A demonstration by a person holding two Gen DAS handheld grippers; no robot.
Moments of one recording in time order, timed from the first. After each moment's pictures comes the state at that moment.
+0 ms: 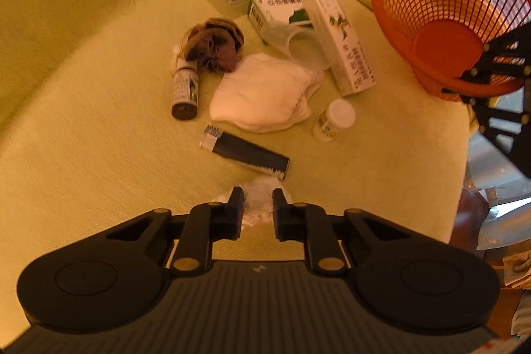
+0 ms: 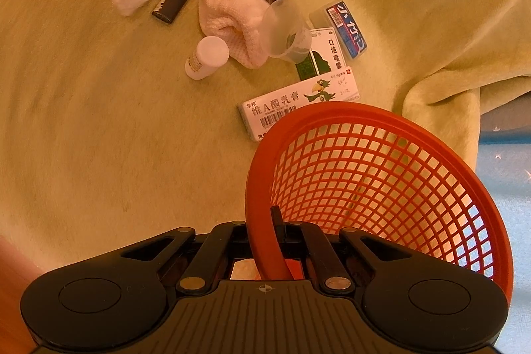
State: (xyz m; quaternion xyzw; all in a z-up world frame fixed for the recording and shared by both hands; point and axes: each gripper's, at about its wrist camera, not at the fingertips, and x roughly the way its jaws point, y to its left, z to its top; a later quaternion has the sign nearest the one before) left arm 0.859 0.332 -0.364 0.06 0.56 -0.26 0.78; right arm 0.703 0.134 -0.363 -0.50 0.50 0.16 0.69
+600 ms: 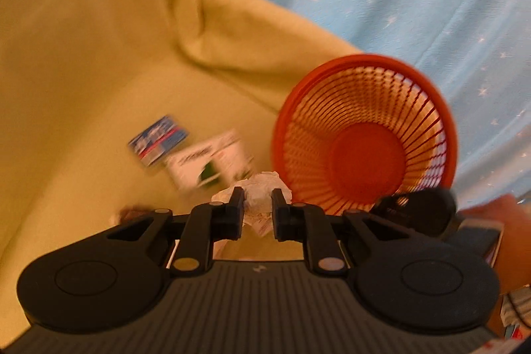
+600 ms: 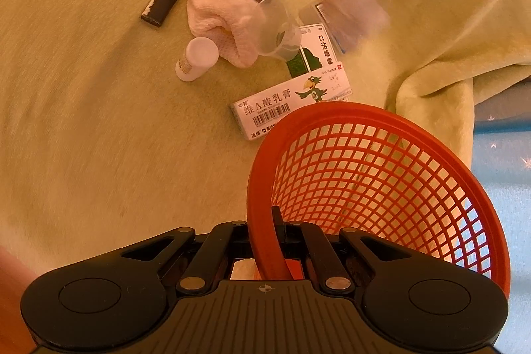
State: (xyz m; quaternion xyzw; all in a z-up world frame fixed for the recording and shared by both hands) left arm 0.925 0.251 -0.251 0.04 0.47 -0.38 0.80; right arm 0.706 0.134 -0.366 -0.49 0.50 0.14 0.70
